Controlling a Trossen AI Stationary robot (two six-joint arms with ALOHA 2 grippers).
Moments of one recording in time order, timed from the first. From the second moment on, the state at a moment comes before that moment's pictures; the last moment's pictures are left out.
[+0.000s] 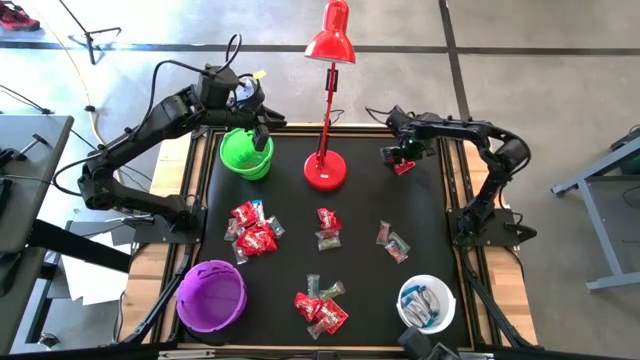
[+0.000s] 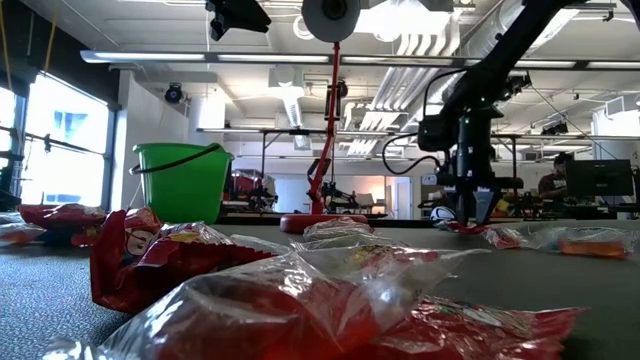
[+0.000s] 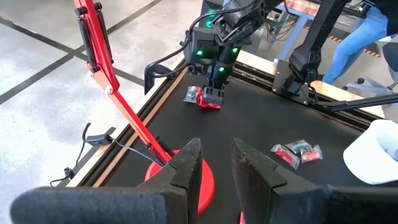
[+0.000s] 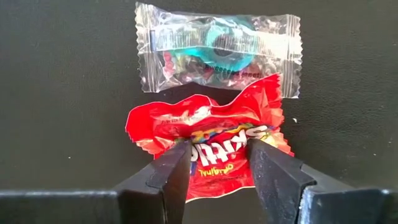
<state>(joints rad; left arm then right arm) 0.59 1.26 1.44 -0.68 0.25 -0.03 -0.86 1.78 1.01 -0.72 -0.01 0.46</state>
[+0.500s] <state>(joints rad) 0.59 1.26 1.44 -0.68 0.25 -0.05 -0.83 1.78 1.00 -0.74 -0.03 0.47</state>
